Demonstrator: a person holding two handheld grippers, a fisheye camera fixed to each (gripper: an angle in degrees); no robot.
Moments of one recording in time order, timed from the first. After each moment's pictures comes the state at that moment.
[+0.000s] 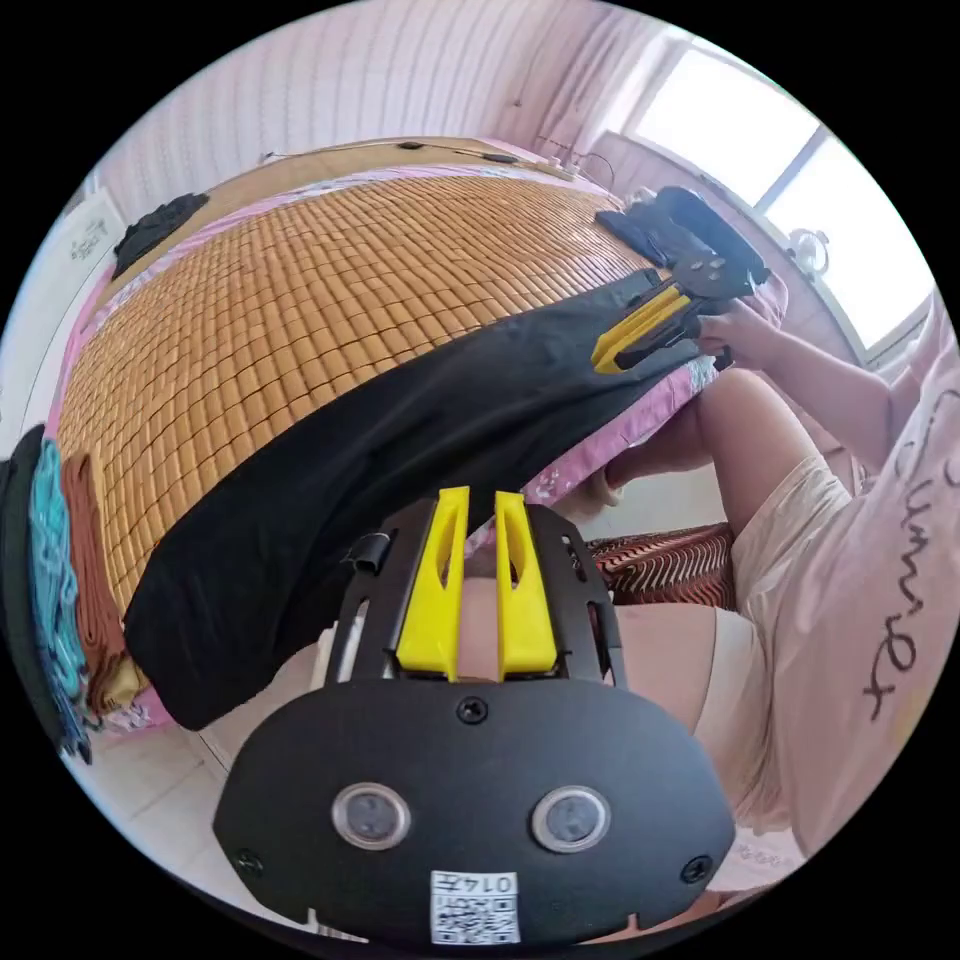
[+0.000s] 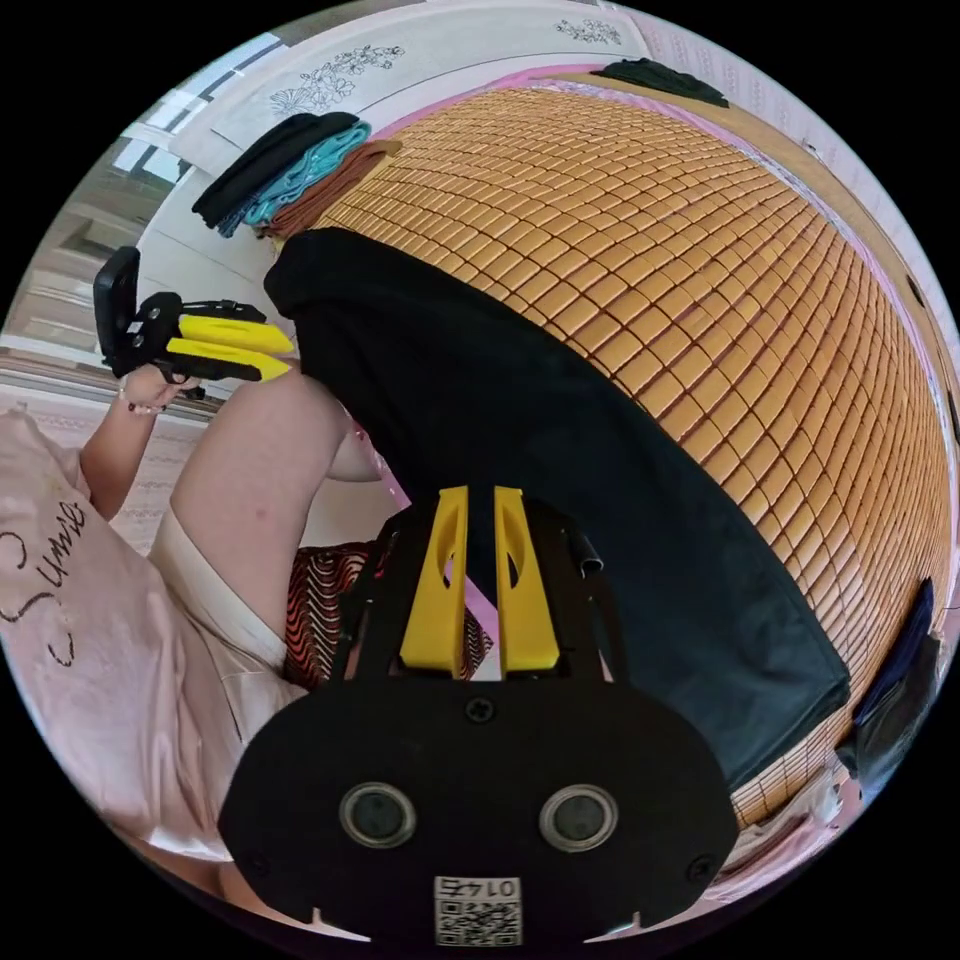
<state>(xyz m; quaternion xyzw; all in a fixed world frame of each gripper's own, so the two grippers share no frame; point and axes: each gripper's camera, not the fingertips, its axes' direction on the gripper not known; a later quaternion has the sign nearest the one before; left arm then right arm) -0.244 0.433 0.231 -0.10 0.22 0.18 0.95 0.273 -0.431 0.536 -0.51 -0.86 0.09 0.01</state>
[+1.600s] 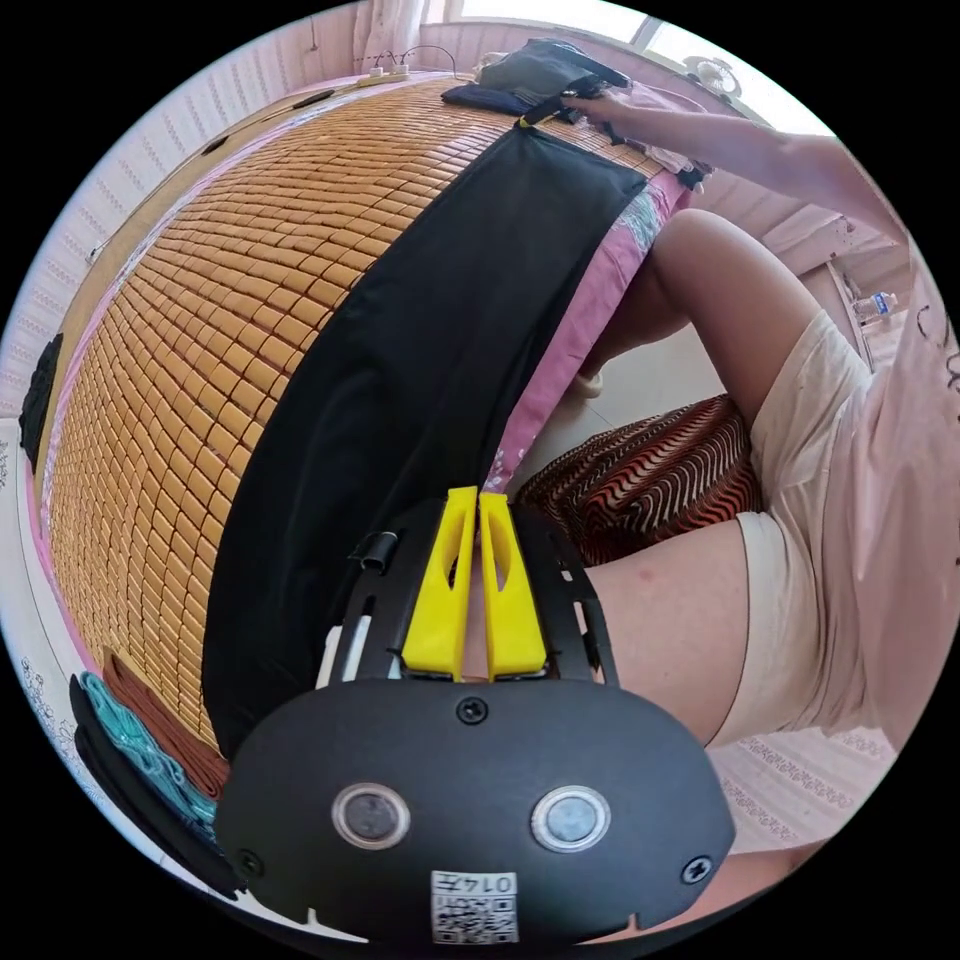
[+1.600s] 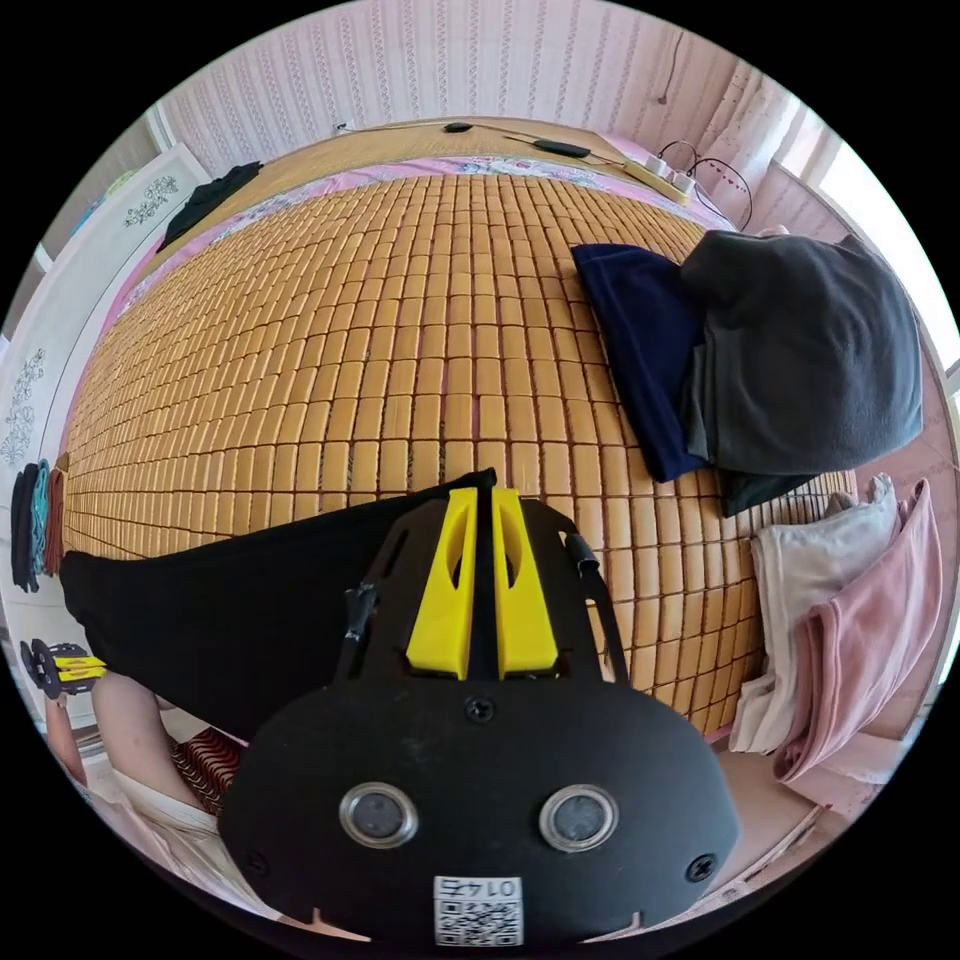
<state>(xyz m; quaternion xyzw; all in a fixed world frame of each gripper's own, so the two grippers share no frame) -0.049 0.400 0.295 -0.19 0.20 0.39 0.88 0.522 0.138 0.579 -0.81 -0.55 0.08 0.18</state>
